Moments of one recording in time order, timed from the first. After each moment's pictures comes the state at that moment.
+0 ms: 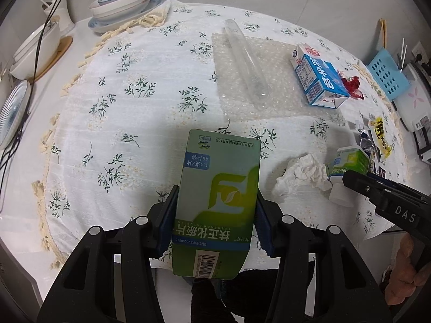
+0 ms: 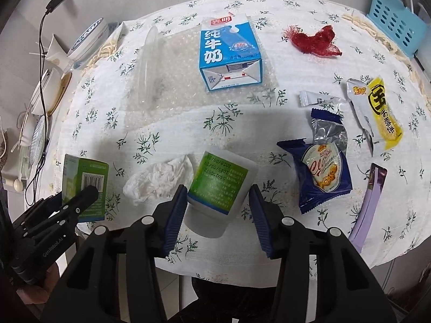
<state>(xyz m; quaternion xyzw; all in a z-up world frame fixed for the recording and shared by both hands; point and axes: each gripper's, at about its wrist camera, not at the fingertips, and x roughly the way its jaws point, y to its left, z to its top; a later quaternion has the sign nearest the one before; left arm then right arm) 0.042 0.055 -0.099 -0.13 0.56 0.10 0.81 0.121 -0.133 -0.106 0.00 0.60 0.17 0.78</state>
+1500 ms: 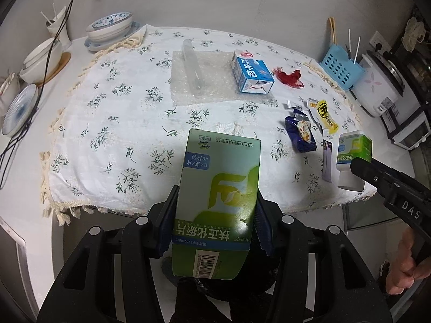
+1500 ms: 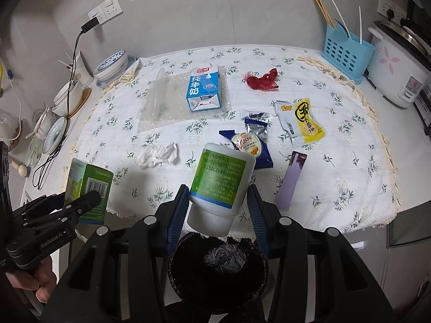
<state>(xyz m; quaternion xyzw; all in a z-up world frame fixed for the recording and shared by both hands) -0.043 -0.030 -0.038 -0.13 0.51 0.06 0.85 0.018 -0.223 -0.020 -0.02 0.49 0.18 0.85</state>
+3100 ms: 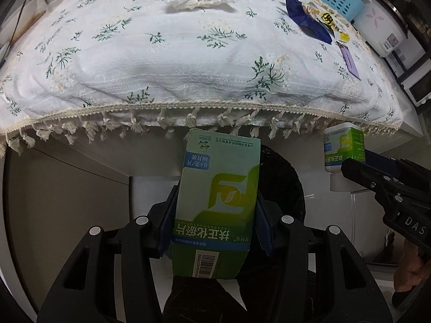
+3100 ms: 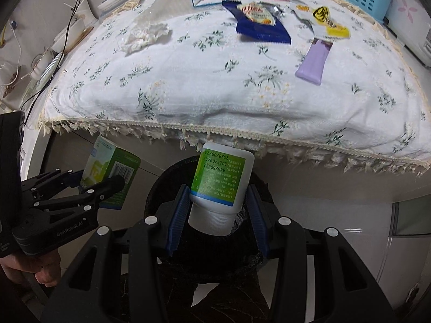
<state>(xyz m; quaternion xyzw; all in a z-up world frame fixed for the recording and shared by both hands) -0.093 -0.082 -0.192 -0.11 0.59 0.02 0.80 -0.045 -0.241 -0.170 -0.06 0.57 0.21 0.79</state>
